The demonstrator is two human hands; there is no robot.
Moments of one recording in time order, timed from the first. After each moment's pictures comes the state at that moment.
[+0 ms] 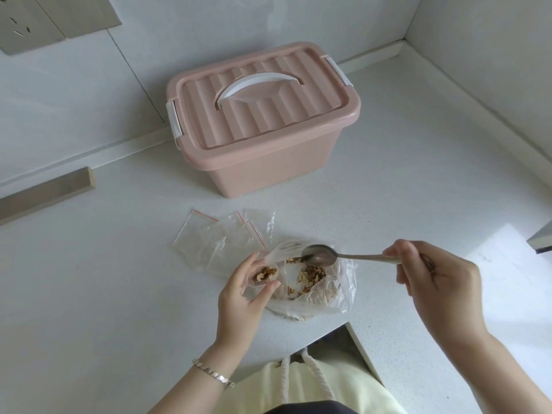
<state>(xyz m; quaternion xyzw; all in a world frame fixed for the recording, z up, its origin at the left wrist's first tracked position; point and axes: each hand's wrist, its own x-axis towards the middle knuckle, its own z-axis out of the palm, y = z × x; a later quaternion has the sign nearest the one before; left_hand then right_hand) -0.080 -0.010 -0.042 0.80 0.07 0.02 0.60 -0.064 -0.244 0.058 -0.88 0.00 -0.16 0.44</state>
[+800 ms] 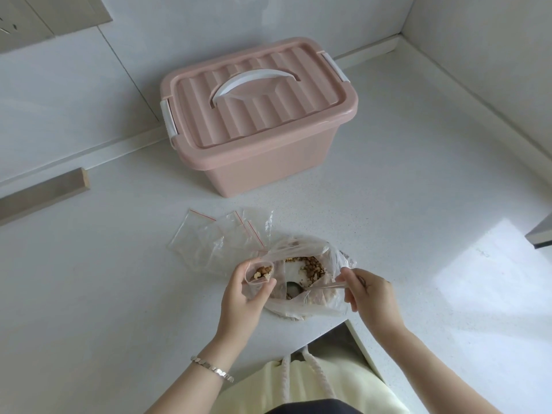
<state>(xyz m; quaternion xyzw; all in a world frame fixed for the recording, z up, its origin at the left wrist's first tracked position) -0.074 -0.008 -0.053 0.78 0.11 -0.06 0.61 -0.073 -0.222 -0.041 -0.85 0.15 0.09 0.49</state>
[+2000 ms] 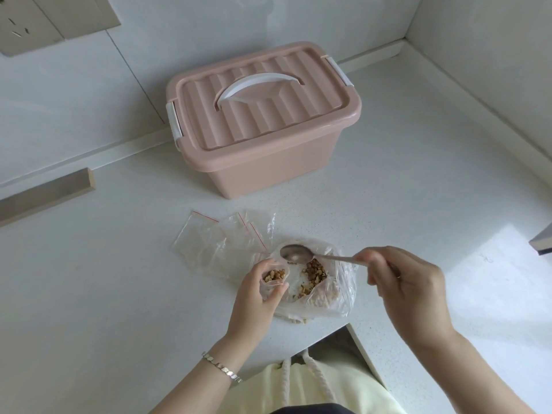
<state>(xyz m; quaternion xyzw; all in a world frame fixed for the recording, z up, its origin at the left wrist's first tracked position) -0.071 -0.019 -0.052 0.85 0.07 -0.12 0.52 -0.061 -0.223 0.046 -0.88 -0.07 -0.16 0.44</state>
